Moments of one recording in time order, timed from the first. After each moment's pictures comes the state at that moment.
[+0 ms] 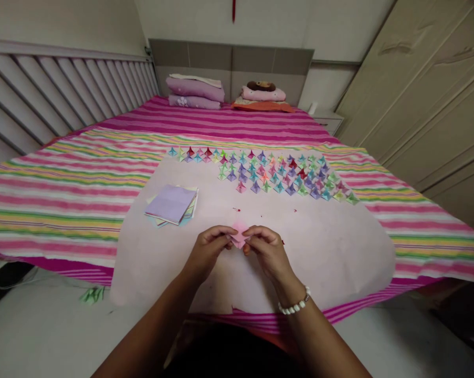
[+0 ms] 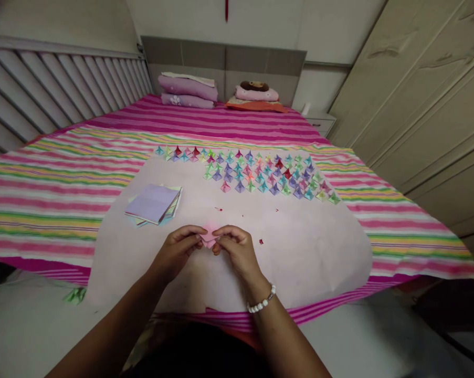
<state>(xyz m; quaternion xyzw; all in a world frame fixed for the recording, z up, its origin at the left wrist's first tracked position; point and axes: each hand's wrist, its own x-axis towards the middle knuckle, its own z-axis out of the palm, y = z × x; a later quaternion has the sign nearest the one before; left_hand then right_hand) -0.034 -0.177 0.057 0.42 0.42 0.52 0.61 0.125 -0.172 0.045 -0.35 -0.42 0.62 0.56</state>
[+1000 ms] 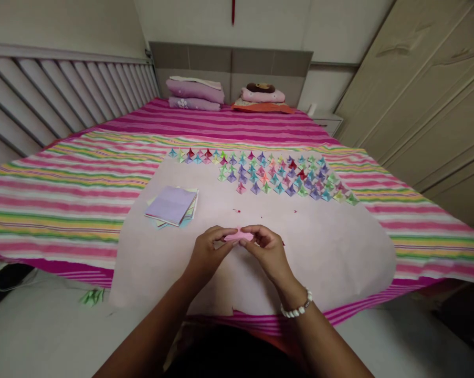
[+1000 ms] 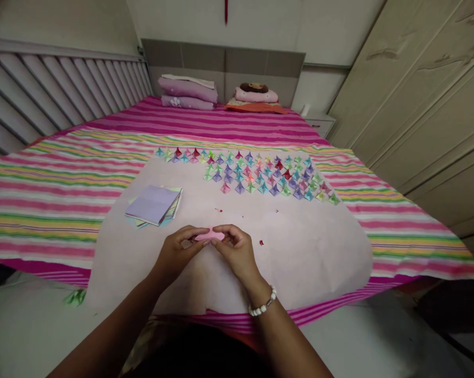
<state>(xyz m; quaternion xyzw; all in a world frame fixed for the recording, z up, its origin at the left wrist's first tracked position) -0.036 -0.178 0.063 0.65 0.50 0.46 0.35 0.127 -0.172 0.045 -0.43 -0.54 0.48 0.55</state>
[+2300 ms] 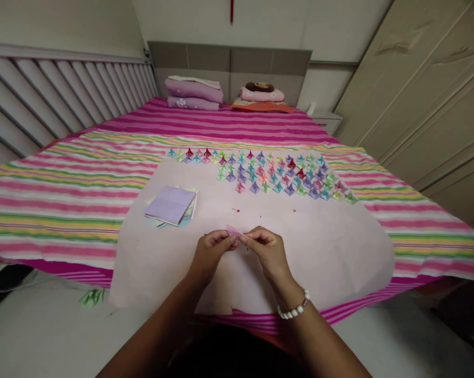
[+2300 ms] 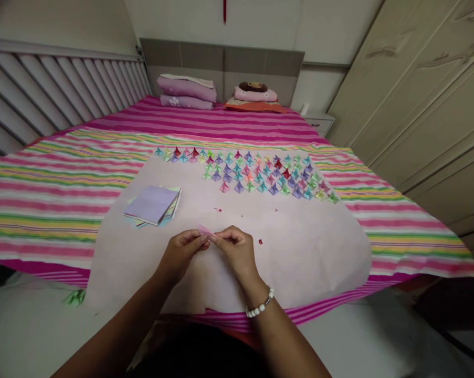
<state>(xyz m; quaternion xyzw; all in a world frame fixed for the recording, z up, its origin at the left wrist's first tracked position) -0.023 -0.178 0.046 0.41 0.45 0.52 0.59 0.126 -0.173 0.040 -0.44 -0.45 0.52 0.57</state>
